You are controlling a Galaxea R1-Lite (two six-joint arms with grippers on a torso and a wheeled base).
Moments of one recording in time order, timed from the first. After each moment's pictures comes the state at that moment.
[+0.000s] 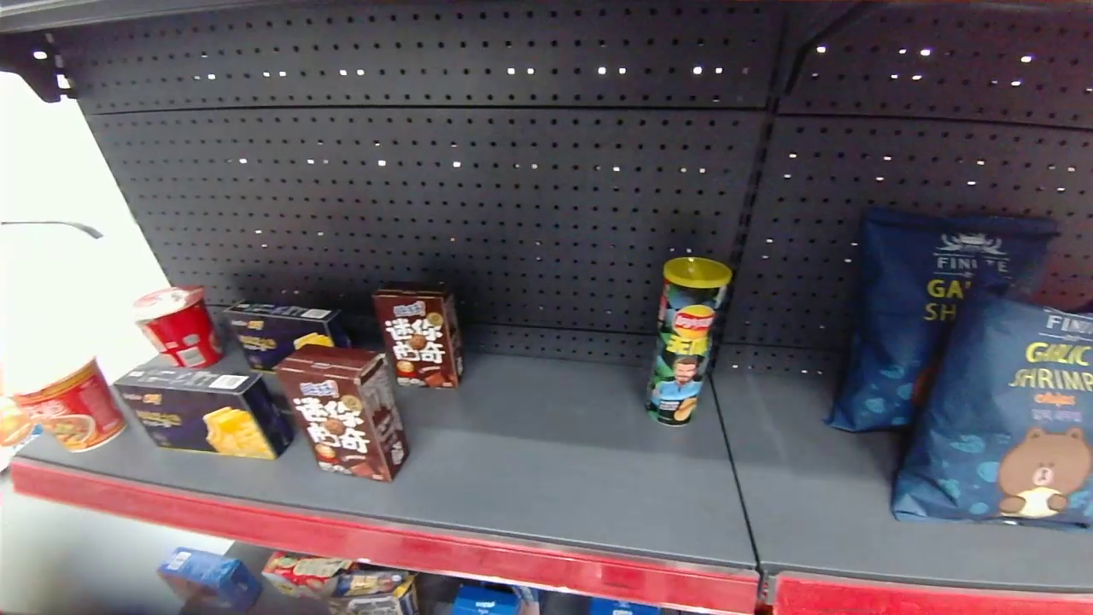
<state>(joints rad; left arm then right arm) -0.09 0.26 -0.23 0.00 -0.02 0.01 0.00 0.00 0.00 0.00 0.02 0.00</state>
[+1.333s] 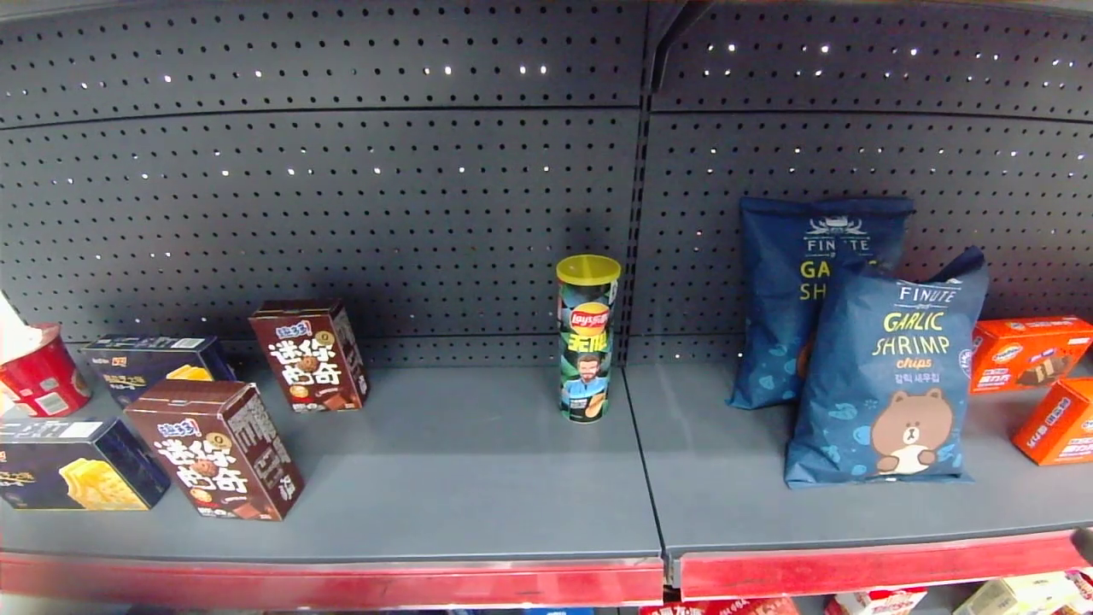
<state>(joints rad) -0.09 0.24 -0.40 0.14 0.12 0.06 0.24 0.67 -0.41 -0.20 0.27 -0.04</state>
